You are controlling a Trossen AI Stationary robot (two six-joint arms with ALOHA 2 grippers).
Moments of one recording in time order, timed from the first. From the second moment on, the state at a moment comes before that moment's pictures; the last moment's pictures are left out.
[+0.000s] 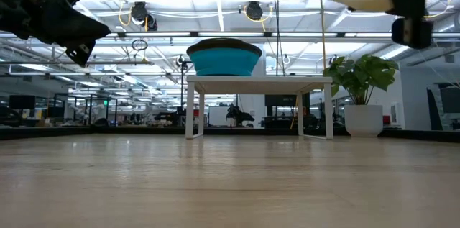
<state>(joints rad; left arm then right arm) -0.21 0.33 0.12 0.08 -0.16 -0.27 0.58 0.90 0.47 0.05 0.58 1.24</state>
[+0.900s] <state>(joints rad) -0.21 0.33 0.12 0.08 -0.16 -0.27 0.05 0.90 0.94 -0.59 0.37 1.09</state>
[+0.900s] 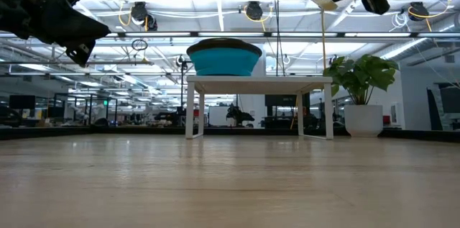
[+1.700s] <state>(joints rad) -0.21 0.33 0.12 0.08 -0.16 -0.24 -0.49 1.23 1.18 -0.75 -0.04 0.93</state>
